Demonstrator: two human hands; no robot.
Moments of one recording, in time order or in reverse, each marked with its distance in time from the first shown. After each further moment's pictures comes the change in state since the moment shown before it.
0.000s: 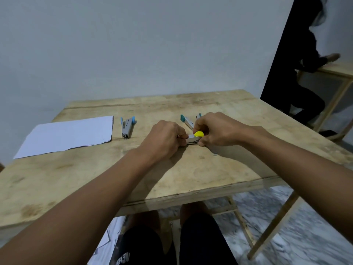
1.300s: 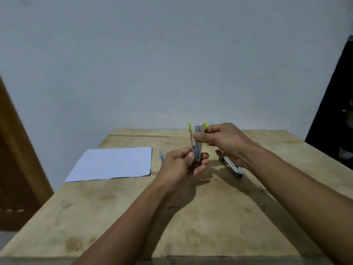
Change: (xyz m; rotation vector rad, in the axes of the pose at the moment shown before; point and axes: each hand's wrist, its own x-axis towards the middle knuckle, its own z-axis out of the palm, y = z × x) left_hand -0.010 -0.029 -0.039 -1.410 0.209 -0.514; right_hand 0.071 -0.079 -0.023 0.963 0.163 0.166
